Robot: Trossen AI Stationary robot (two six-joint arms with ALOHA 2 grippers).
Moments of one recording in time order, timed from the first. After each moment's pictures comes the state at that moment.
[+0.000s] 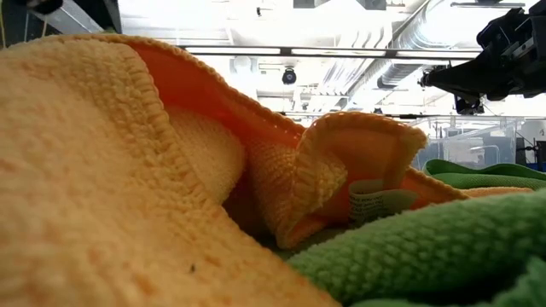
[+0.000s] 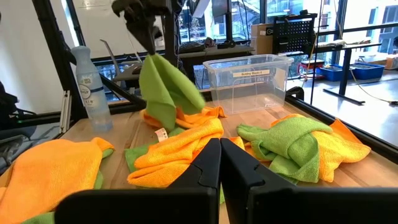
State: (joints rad) left arm -0.42 1.21 1.26 -1.29 -0.40 -1.78; right arm 0.00 0.01 0.04 -0.04 0.12 0.09
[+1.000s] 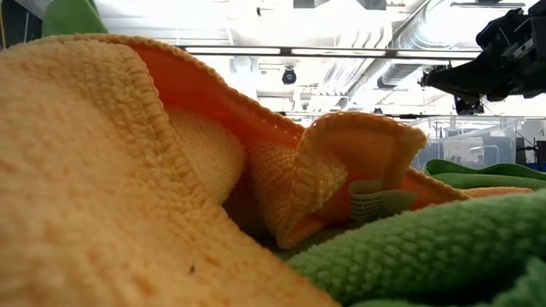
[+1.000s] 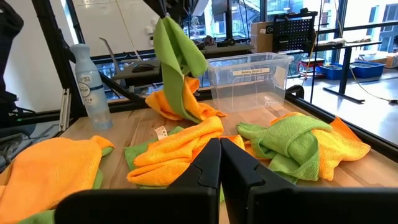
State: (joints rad) left arm -0.45 0.97 1.42 -1.57 -0.47 -1.45; right arm 0.00 0.01 0.04 -0.04 0.12 0.09
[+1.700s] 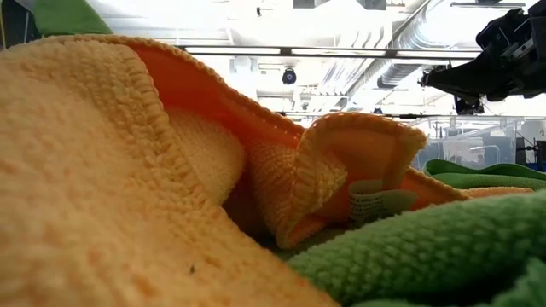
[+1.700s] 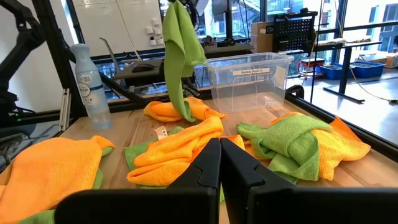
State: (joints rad) left arm -0.45 0.68 1.42 -1.57 -0.56 -1.22; right arm 0.00 0.01 0.04 -0.04 0.12 0.09
